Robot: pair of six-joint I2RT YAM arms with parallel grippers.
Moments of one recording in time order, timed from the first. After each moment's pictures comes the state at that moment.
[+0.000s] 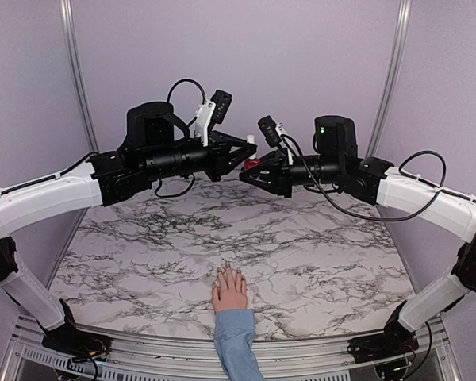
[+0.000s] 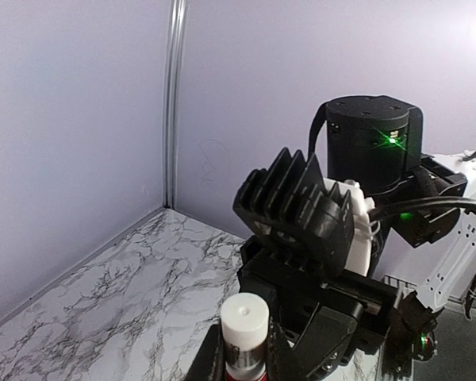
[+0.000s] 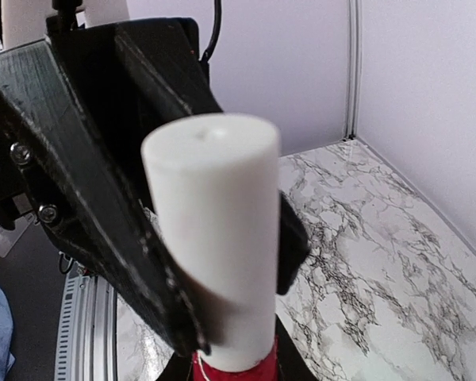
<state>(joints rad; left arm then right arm) -0.94 1.55 1.44 0.05 0.23 -0.13 0.72 1.47 1.30 -0.09 -0.64 -0.02</state>
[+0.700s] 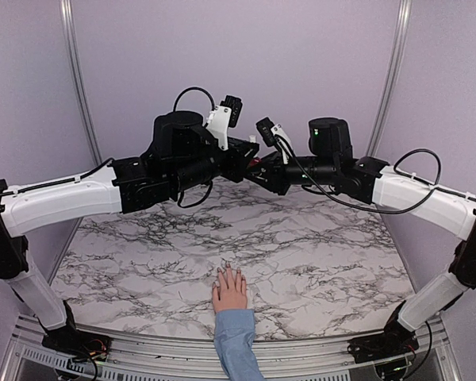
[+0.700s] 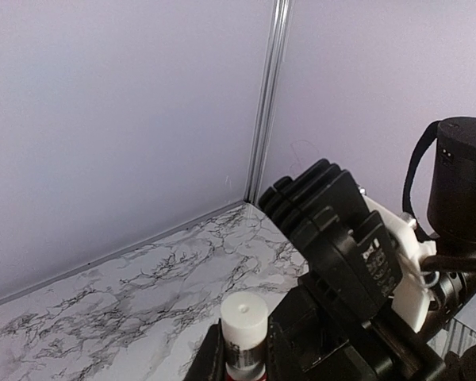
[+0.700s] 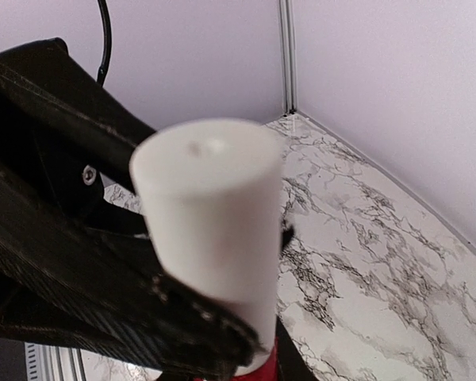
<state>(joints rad) -1.04 1.65 1.51 0.03 -0.23 -0.18 0.72 1.49 1.31 -0.13 -0.43 0.02</state>
